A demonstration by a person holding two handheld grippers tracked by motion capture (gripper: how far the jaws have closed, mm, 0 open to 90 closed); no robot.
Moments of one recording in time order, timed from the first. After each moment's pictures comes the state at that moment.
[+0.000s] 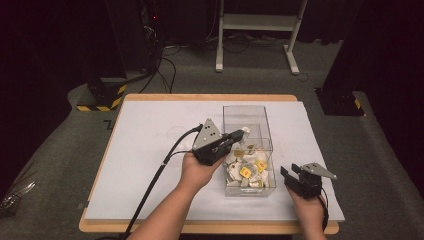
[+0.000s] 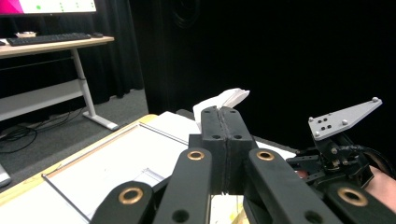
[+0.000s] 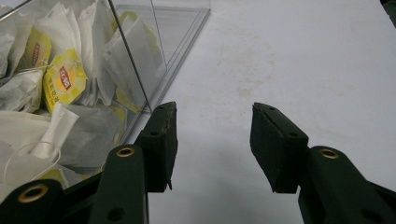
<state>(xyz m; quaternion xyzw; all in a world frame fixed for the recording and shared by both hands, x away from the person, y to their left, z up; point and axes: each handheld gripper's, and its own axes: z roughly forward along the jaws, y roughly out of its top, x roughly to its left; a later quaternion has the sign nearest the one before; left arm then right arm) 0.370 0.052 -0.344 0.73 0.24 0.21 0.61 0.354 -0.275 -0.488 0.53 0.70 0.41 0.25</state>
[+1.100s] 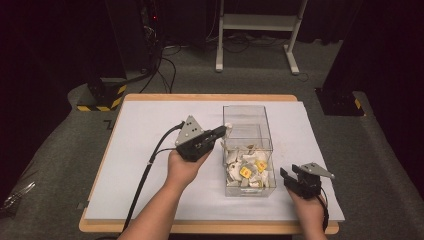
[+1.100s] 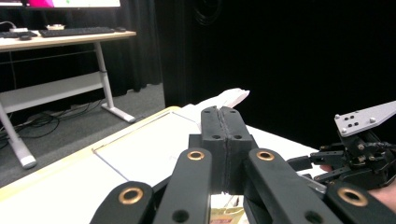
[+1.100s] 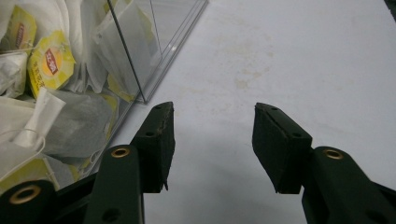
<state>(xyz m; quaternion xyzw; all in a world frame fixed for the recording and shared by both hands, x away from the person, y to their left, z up) 0.377 0.092 -0.349 0.72 0.27 0.22 0.60 0.357 -0.275 -0.492 0.52 0.72 0.39 0.25</state>
